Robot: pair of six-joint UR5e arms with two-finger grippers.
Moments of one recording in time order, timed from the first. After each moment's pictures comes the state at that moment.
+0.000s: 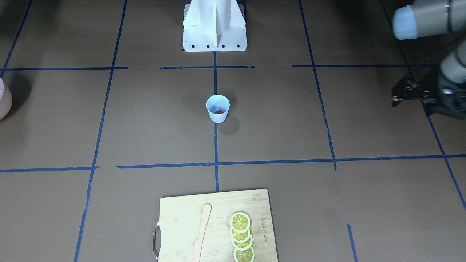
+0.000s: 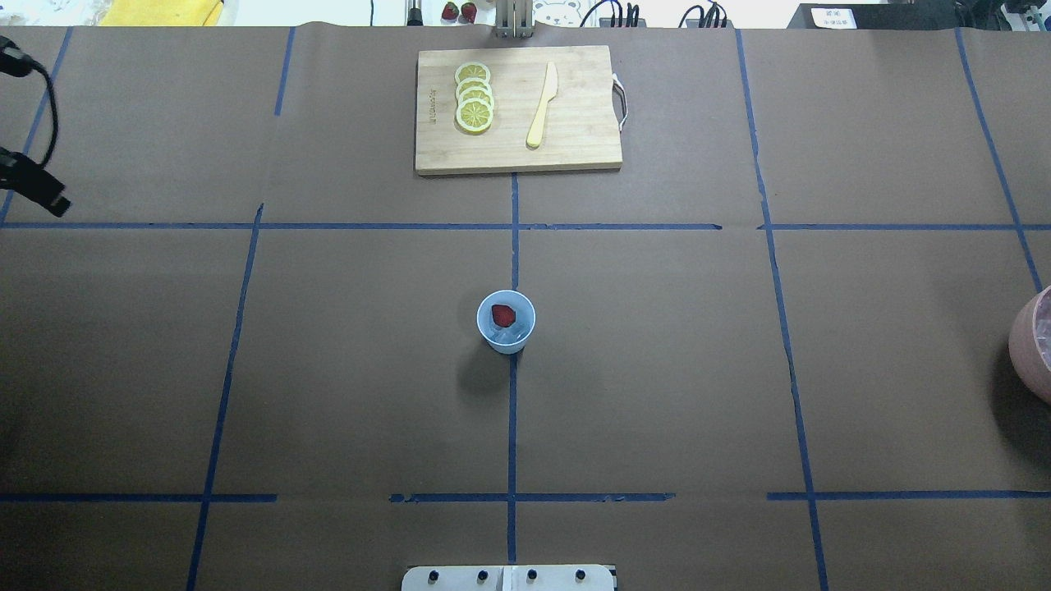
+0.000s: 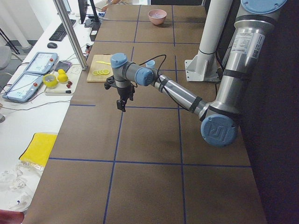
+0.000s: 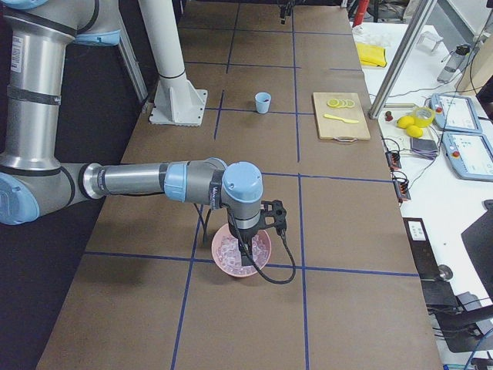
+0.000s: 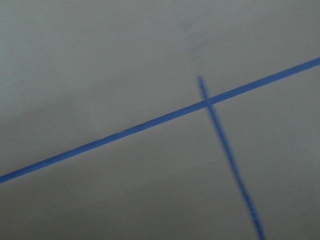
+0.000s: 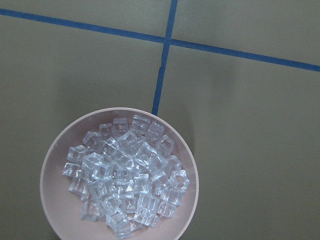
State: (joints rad) left arm -1.24 -1.75 -1.85 -1.38 -2.26 -0.04; right arm 1.67 -1.78 1.90 -1.76 2.31 -0.28
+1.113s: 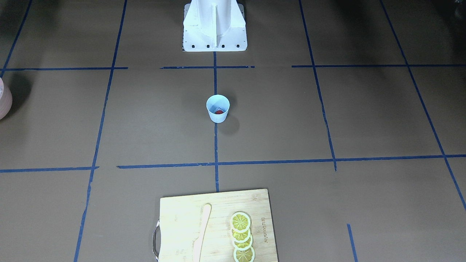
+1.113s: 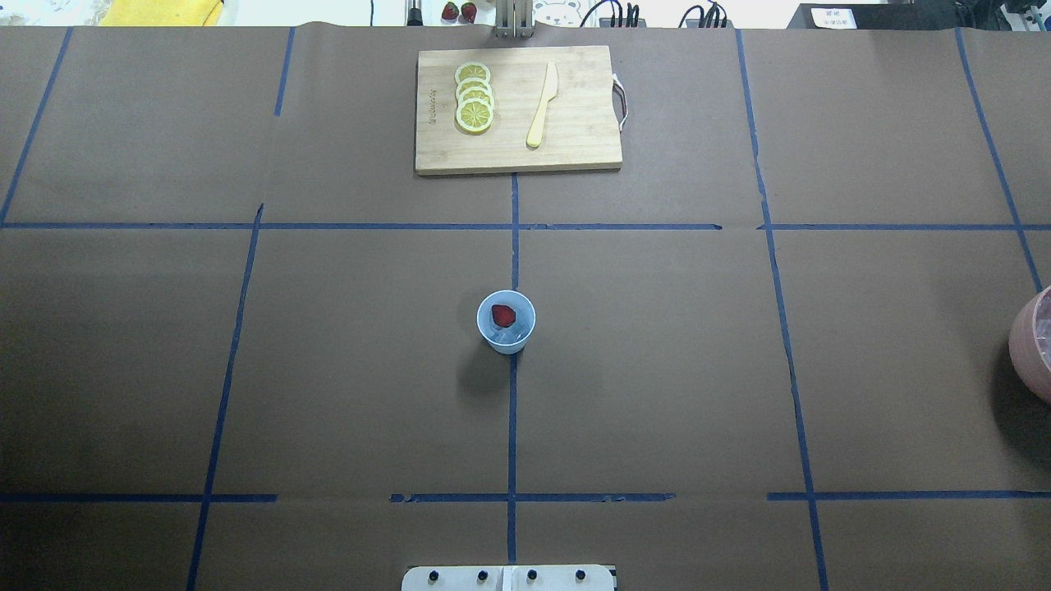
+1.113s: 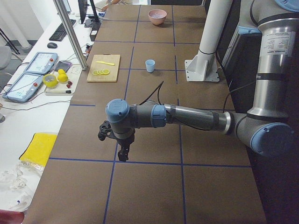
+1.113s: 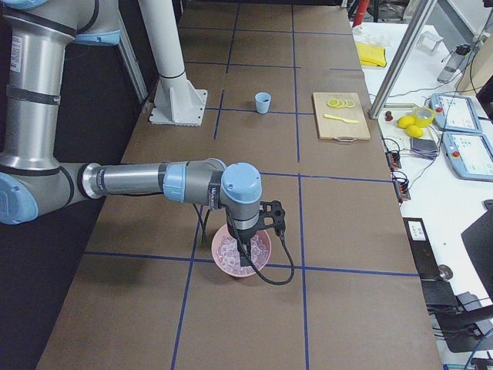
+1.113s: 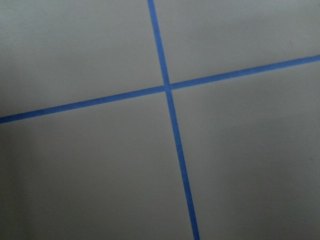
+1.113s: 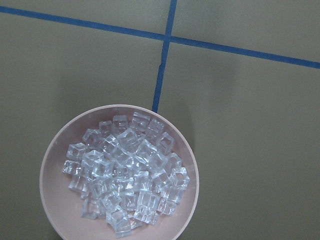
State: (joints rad) left arm -1.61 -1.59 -1.69 -1.39 -2.33 0.24; right arm 1.67 -1.79 1.90 -1.76 2.31 -0.28
